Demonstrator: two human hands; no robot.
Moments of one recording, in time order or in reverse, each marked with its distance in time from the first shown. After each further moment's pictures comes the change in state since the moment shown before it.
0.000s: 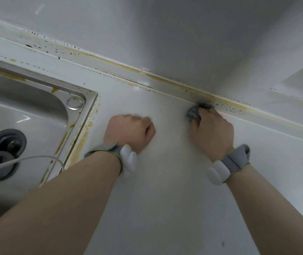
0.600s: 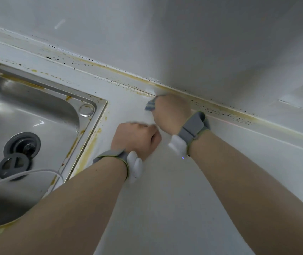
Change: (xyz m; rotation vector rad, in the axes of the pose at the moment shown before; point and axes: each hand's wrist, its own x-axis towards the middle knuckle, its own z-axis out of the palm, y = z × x) left_hand -0.003 -0.002 0.000 -0.030 -0.016 -0.012; right_hand 0.068 -0.114 -0.007 -0.005 -0.208 -0.420
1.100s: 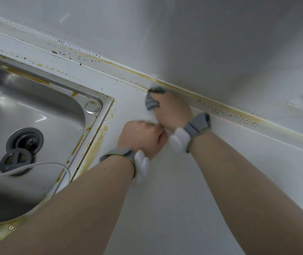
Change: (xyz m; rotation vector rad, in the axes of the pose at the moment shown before) left_hand 0.007 0.003 -0.014 -0.112 -0.067 -0.043; right_hand 0.009 -0.004 0.011 0.238 0.002 -0.084
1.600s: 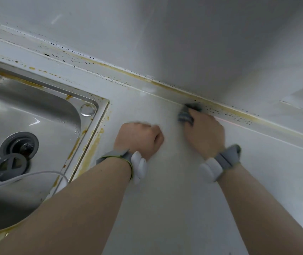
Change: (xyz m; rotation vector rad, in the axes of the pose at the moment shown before) left_hand -0.004 -0.004 0.007 0.118 0.002 0.053; right_hand -0.088 0.050 -0.003 -0.103 0.204 0.412
